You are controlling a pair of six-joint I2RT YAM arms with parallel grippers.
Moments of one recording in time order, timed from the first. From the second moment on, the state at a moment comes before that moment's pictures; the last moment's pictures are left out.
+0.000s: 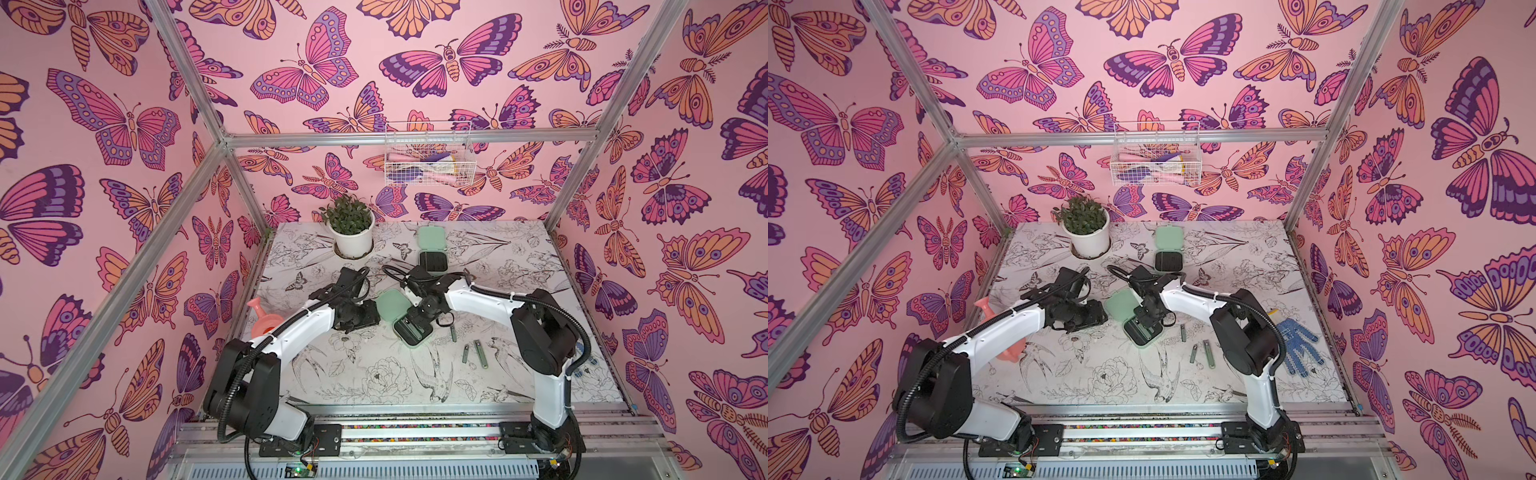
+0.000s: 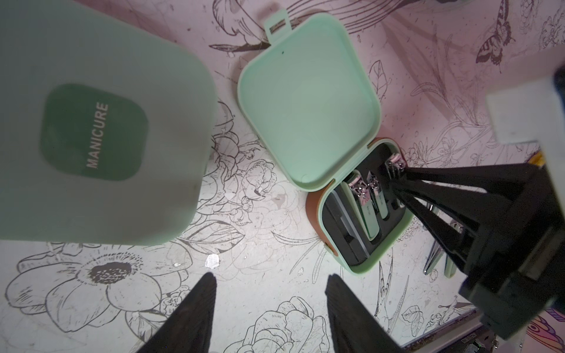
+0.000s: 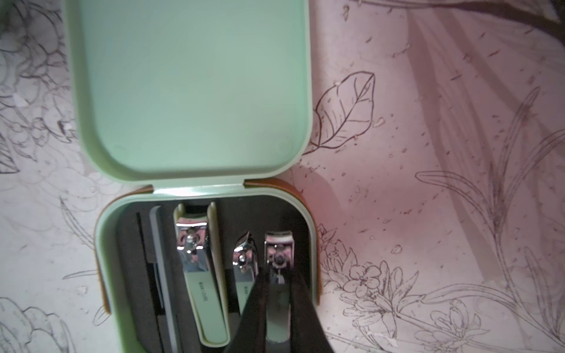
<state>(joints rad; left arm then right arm) -0.42 1.47 0.96 -0.60 0.22 -0.57 0.76 1.99 1.42 -0.70 0.05 0.13</state>
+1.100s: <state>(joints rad) -0.41 1.47 0.96 -0.60 0.22 -0.57 0.79 2.00 1.40 -0.69 0.14 0.13</state>
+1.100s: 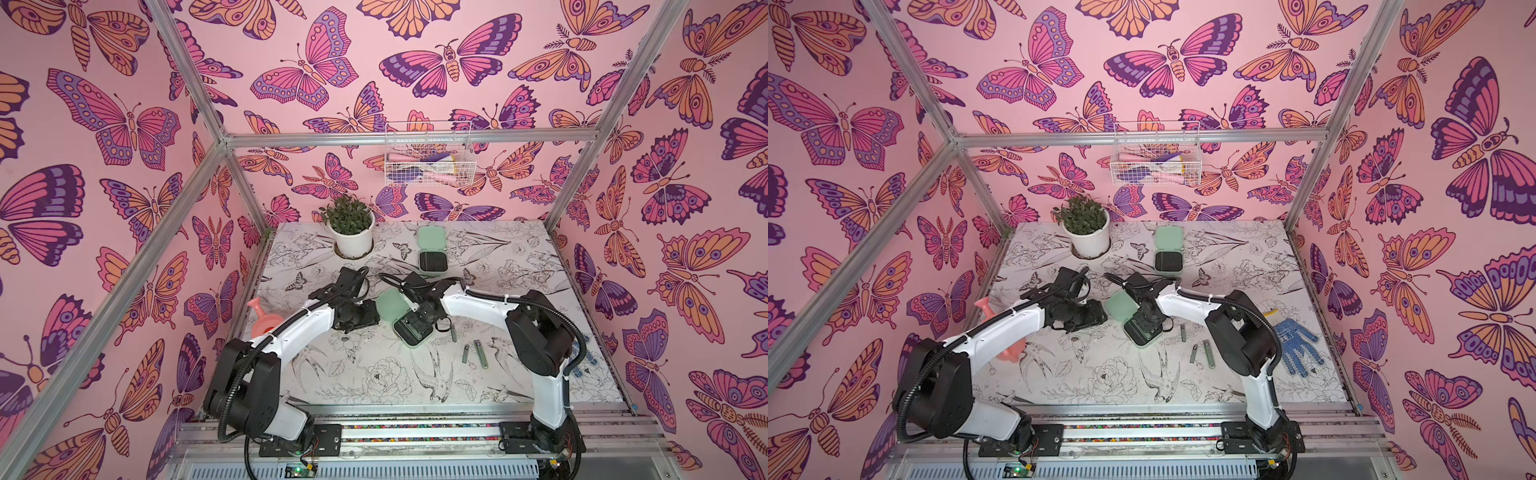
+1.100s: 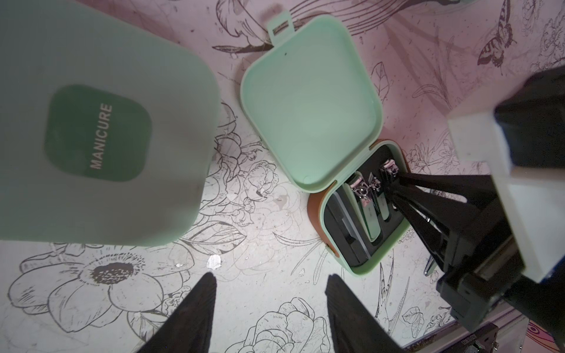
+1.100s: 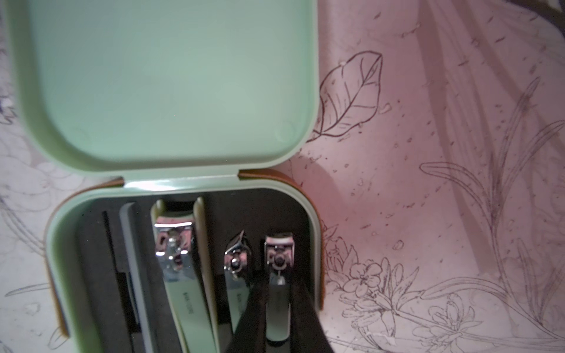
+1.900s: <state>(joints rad) -0.41 1.47 0.96 -0.60 0.22 -0.57 0.81 1.99 1.40 -0.73 0.15 0.14</state>
